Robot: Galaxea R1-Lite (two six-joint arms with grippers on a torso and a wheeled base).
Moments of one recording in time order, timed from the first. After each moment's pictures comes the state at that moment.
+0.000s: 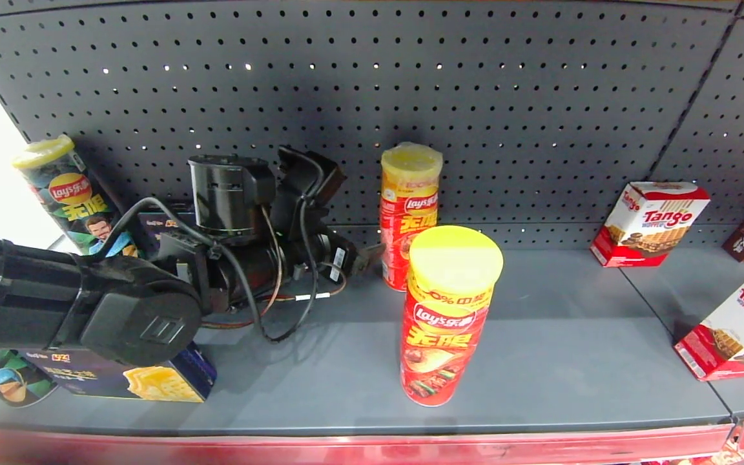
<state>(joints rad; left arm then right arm) -0.51 1.84 -1.05 -0.61 -0.03 0.20 0.32 0.00 0.00 0.00 0.00 -0.01</state>
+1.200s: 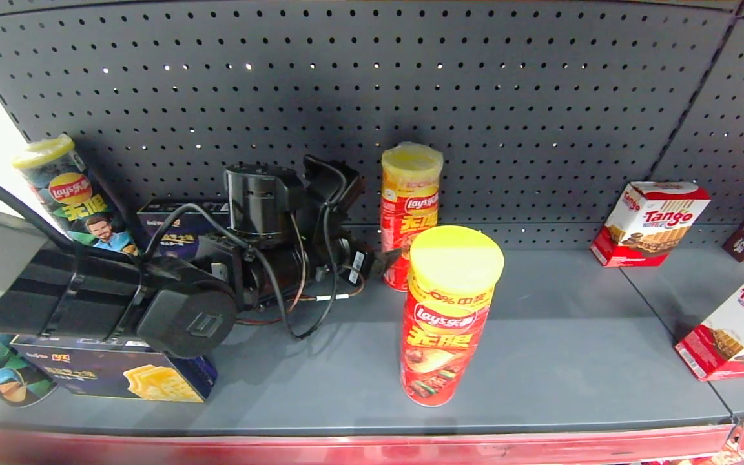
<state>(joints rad) -0.53 1.93 -1.12 -0.62 -0.05 0.20 0.32 0.00 0.00 0.00 0.00 -0.01</state>
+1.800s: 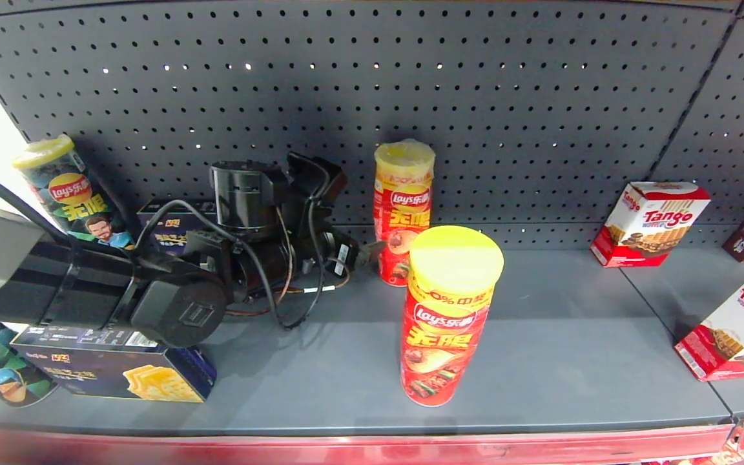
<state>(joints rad) -0.47 1.94 -1.12 -0.63 -0.05 0.20 0.32 0.00 0.00 0.00 0.00 -0.01</state>
